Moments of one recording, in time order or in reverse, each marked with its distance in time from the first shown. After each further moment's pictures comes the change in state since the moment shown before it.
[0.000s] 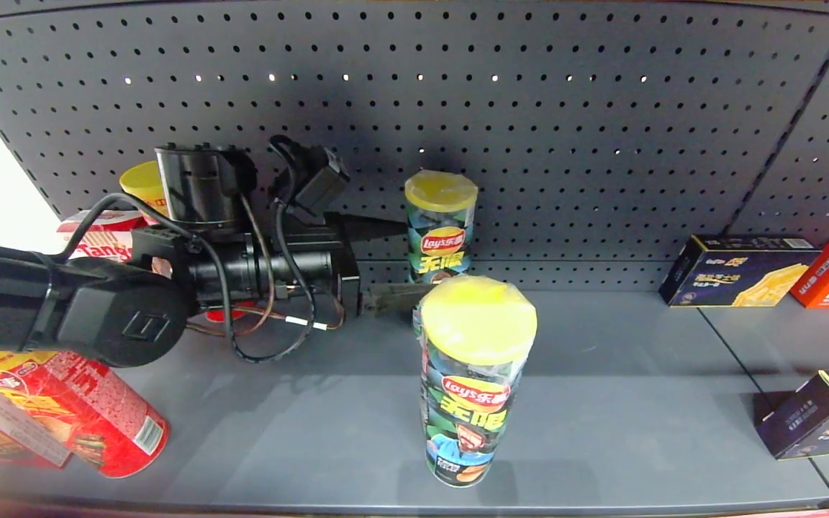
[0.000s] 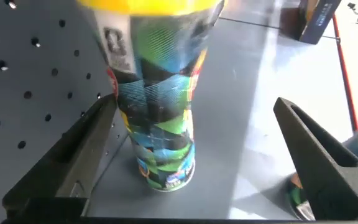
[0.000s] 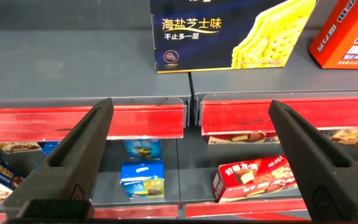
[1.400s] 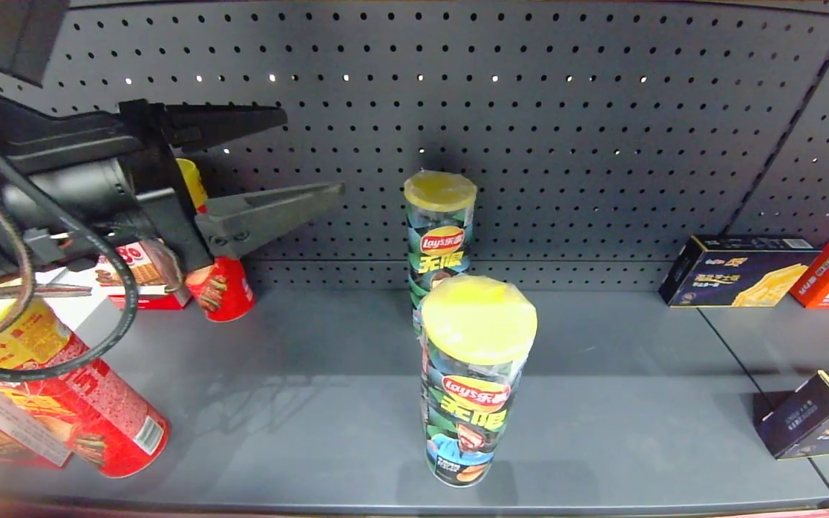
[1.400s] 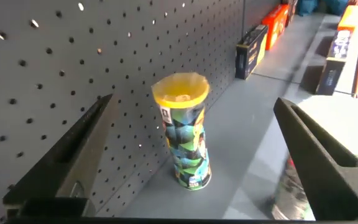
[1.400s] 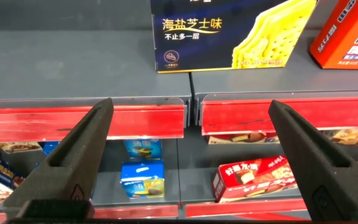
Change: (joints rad) left arm 0.040 -0.443 0.140 0.017 0.168 -0.077; right arm 0.001 0.000 0.000 0.000 0.000 0.000
